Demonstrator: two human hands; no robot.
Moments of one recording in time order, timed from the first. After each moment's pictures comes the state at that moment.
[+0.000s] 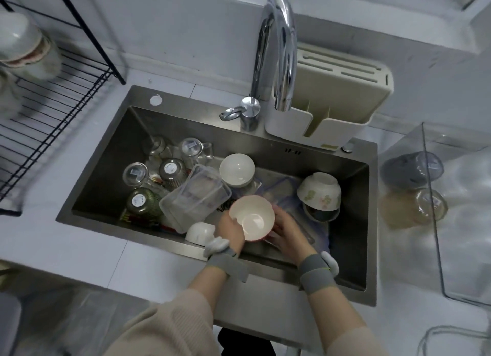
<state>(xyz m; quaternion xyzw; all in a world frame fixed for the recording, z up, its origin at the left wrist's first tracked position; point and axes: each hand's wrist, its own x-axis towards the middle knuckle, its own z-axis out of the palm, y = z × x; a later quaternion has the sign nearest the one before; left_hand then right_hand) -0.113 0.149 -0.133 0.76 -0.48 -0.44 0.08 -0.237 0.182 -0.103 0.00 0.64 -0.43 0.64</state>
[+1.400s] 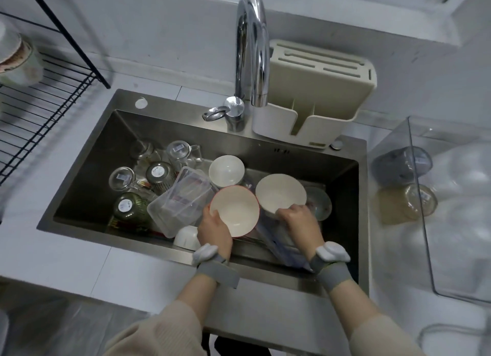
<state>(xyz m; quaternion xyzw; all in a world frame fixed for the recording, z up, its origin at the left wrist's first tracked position) -0.119 0.149 -0.134 0.79 -0.47 -0.33 0.20 -0.310 0.198 -0.108 -0.69 0.71 -0.01 0.15</state>
